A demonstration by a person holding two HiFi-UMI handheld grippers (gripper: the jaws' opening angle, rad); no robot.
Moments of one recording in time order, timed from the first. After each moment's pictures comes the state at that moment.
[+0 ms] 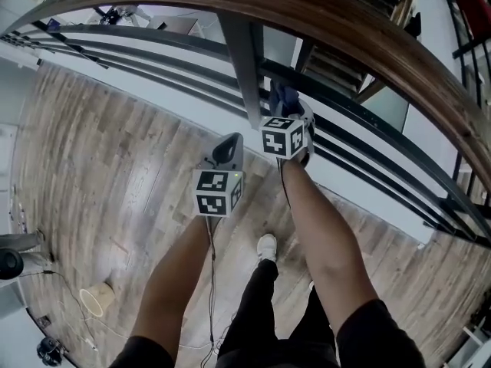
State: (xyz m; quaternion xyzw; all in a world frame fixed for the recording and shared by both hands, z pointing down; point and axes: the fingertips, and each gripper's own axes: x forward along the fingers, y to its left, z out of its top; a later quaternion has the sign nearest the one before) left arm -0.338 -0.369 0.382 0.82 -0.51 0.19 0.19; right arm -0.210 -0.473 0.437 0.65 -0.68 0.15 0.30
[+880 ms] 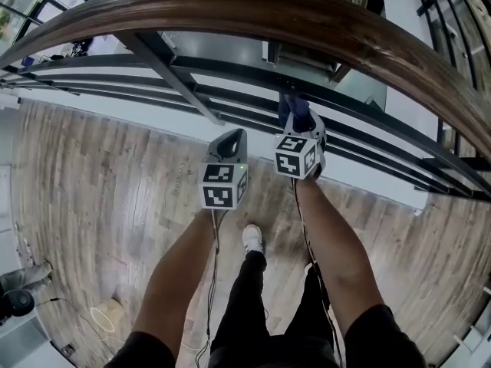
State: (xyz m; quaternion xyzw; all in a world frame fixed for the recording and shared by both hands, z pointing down) left arm -0.156 -0.320 0.394 0.85 -0.44 0.21 0.20; right arm -0.001 -0.356 0.434 0.71 -0.63 0.12 0.29
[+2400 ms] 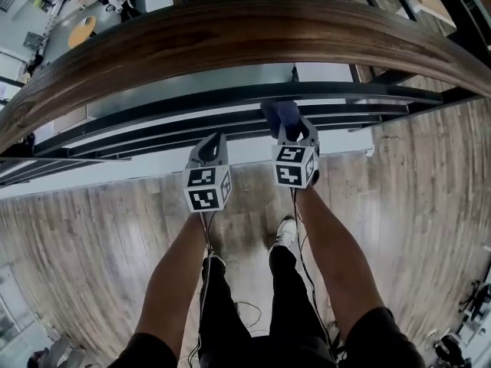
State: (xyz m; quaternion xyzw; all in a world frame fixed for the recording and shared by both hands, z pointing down) left arm 0.250 -0.175 0.427 0.90 -0.31 0.24 0.19; right arm 0.422 -0.113 0.444 0.79 -0.52 0.19 0.28
